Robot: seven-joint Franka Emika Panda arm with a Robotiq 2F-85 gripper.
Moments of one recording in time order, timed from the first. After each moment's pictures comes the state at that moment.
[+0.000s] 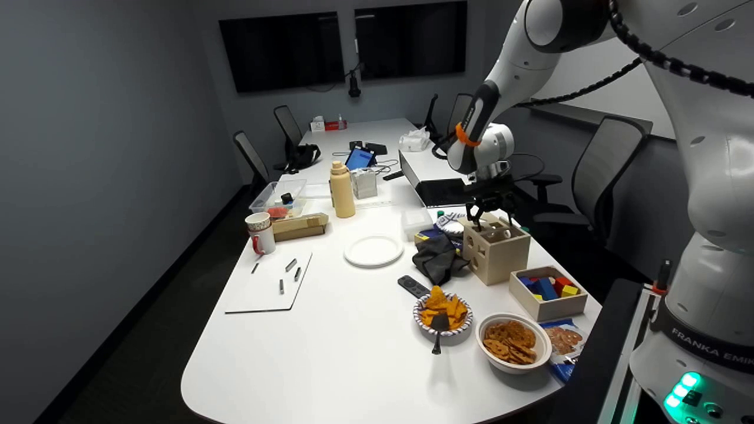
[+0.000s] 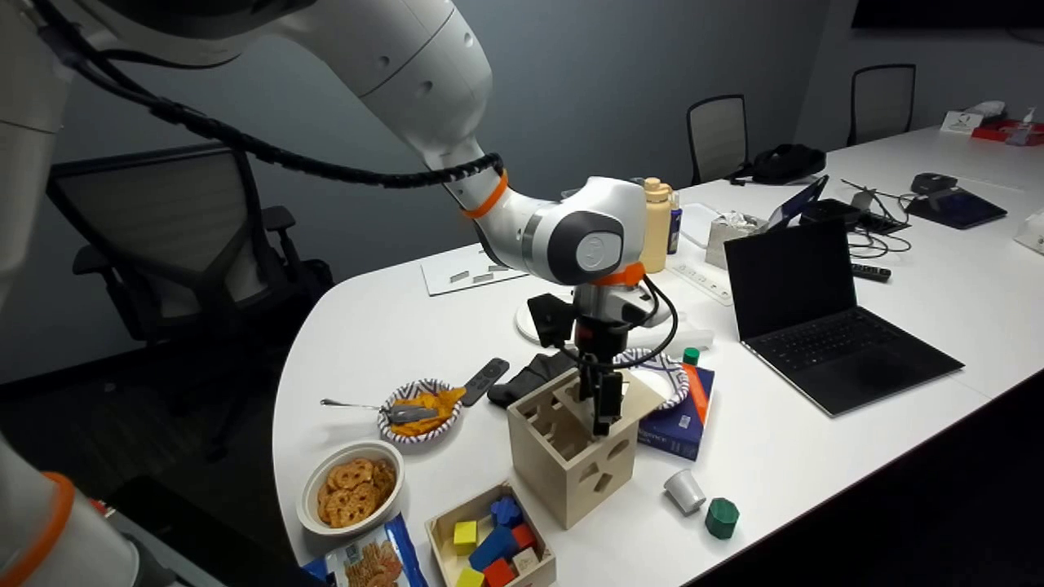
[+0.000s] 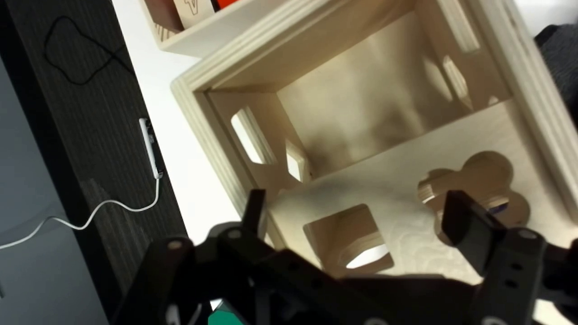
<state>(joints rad) -0.22 0.58 -0.29 -1.99 -0.03 2.31 0.54</state>
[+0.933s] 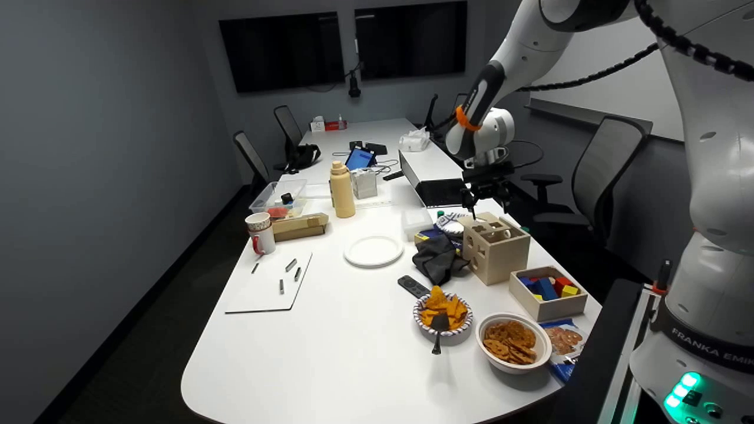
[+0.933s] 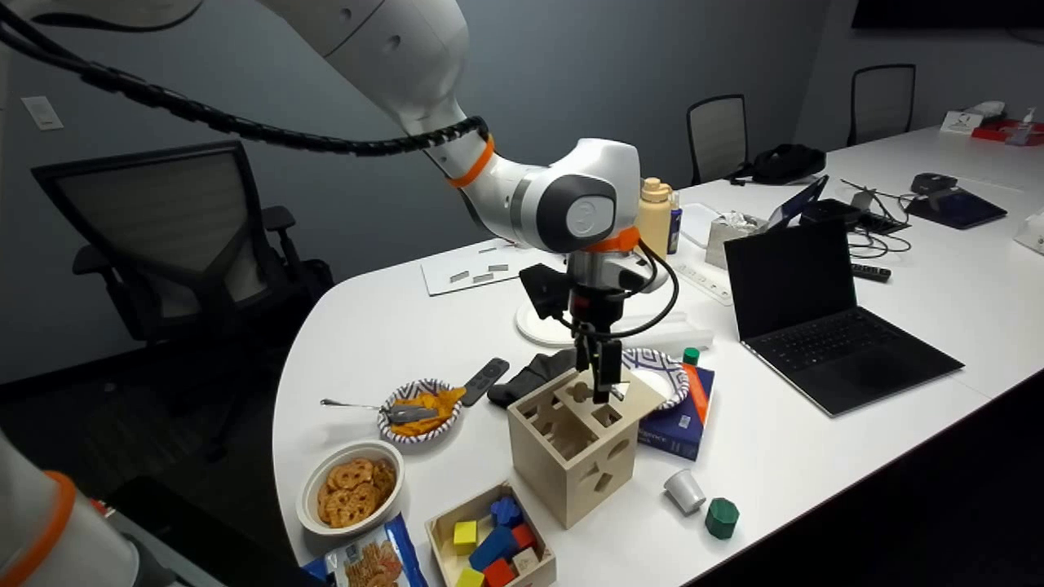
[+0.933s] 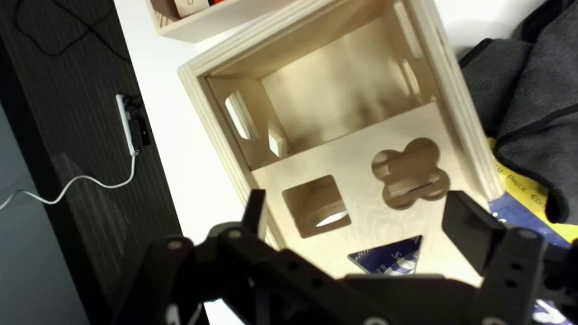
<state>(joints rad) -0.20 0.47 -0.29 -2.03 -0.02 2.31 0.48</state>
